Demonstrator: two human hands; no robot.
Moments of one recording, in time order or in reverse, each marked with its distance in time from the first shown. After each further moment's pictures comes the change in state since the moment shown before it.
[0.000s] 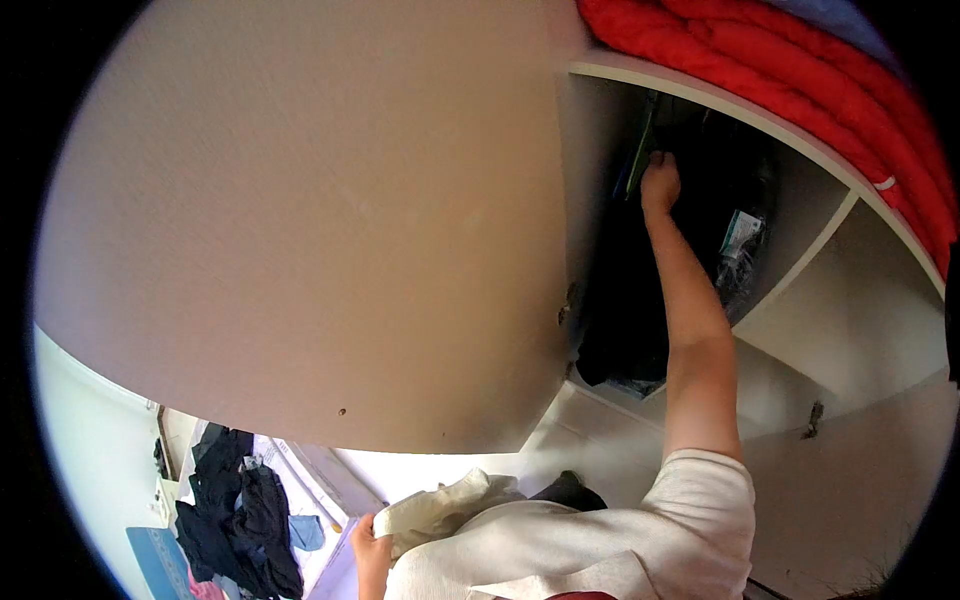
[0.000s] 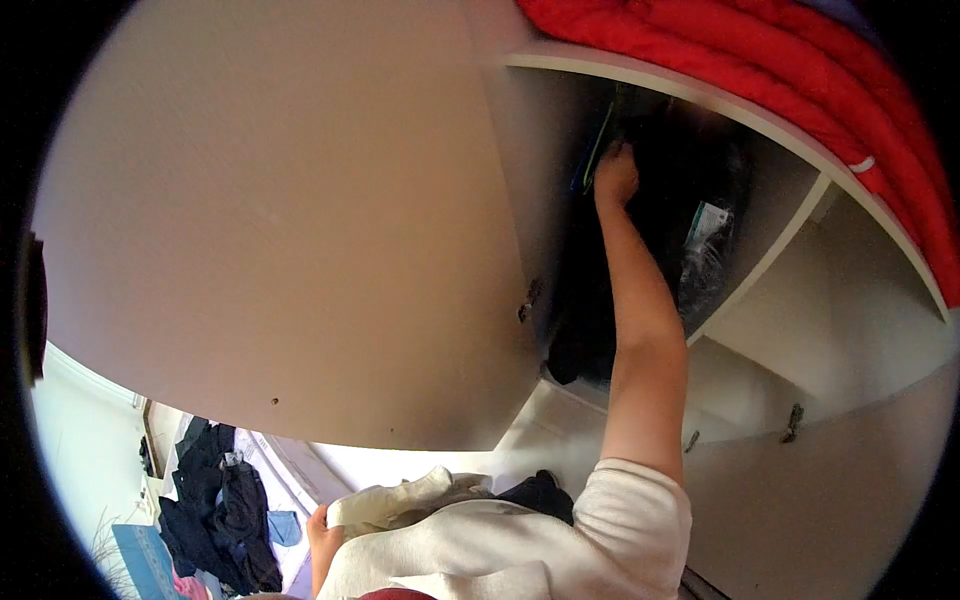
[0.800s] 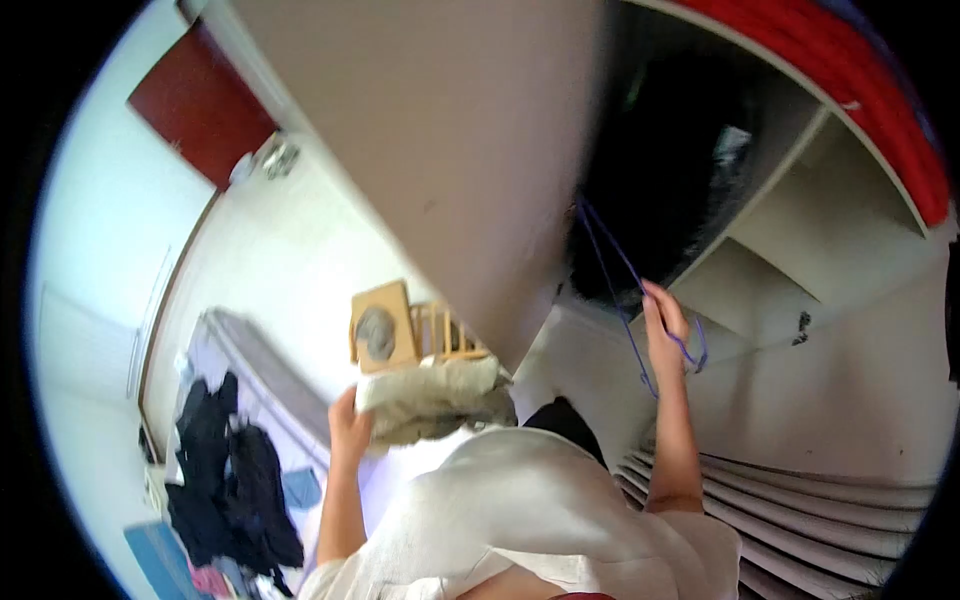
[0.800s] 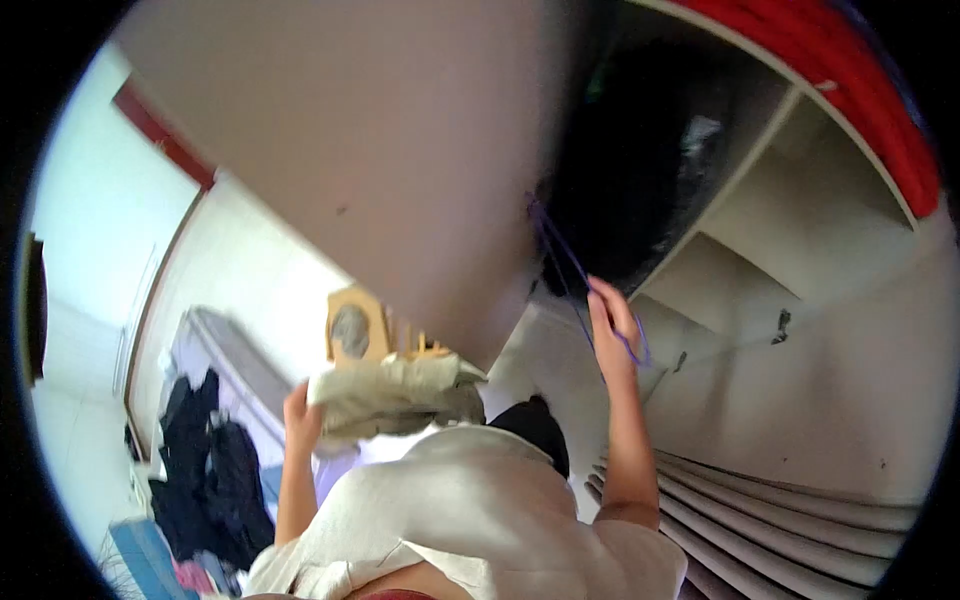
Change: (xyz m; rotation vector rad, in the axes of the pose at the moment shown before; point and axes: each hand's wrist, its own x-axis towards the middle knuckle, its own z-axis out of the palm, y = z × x) left_hand 0.074 -0.044 -0.046 -0.064 -0.184 0.387; right_hand -0.359 -0.006 -0.266 0.322 -0.421 0.010
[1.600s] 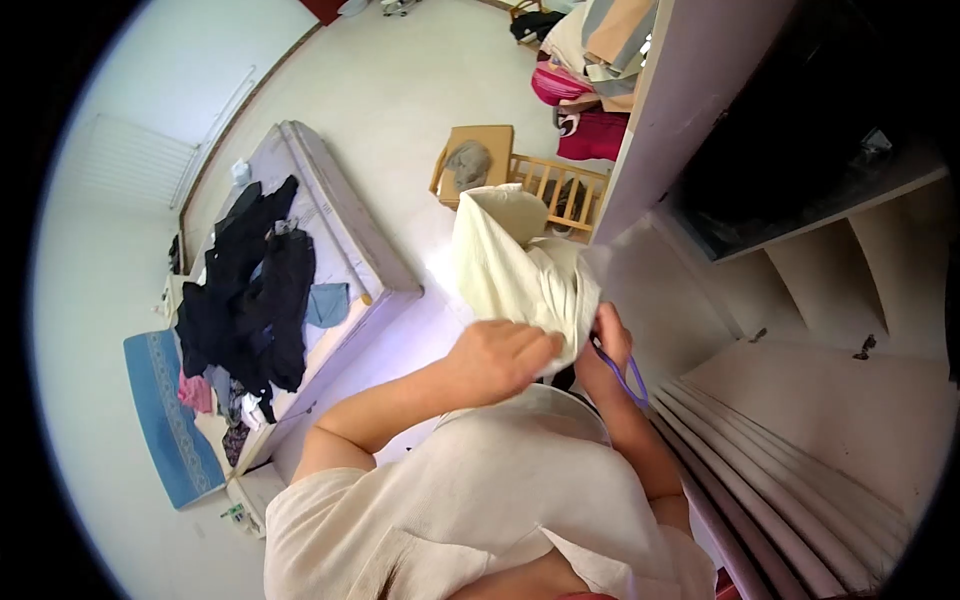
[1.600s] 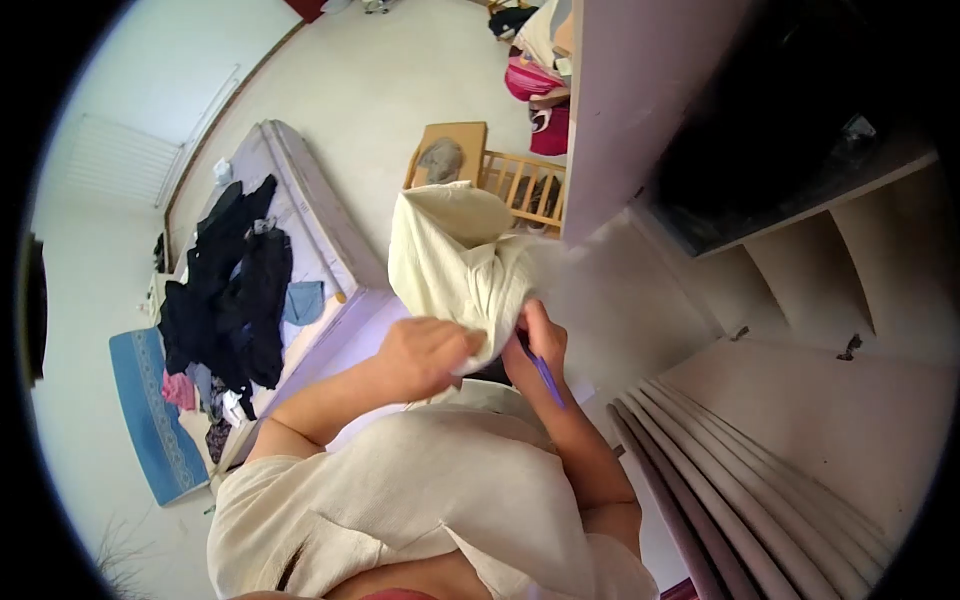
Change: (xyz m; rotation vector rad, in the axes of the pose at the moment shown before) left_hand -0.162 0.043 0.000 0.429 -0.378 0.785; right_hand -0.265 -0.097 0.094 0.243 -0.513 -0.025
